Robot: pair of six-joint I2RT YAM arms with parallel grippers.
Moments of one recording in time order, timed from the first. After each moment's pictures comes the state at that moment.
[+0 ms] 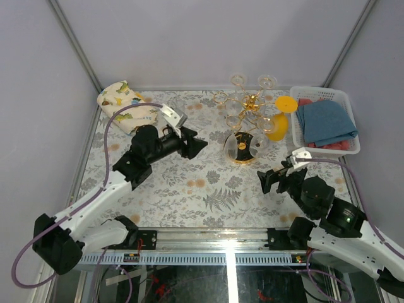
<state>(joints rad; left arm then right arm) -0.60 1.10 0.84 0.15 0.35 -0.16 0.98 0.37 0.65 -0.54 0.52 0.16</state>
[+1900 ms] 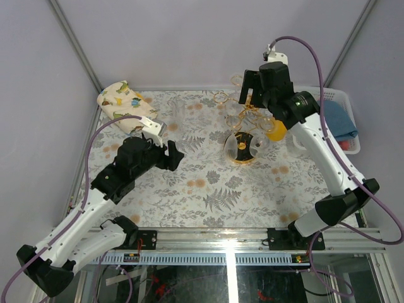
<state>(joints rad) -0.57 0.83 0.82 -0.36 0.04 -0.22 0.50 1.53 1.82 -0.82 0.34 0.40</state>
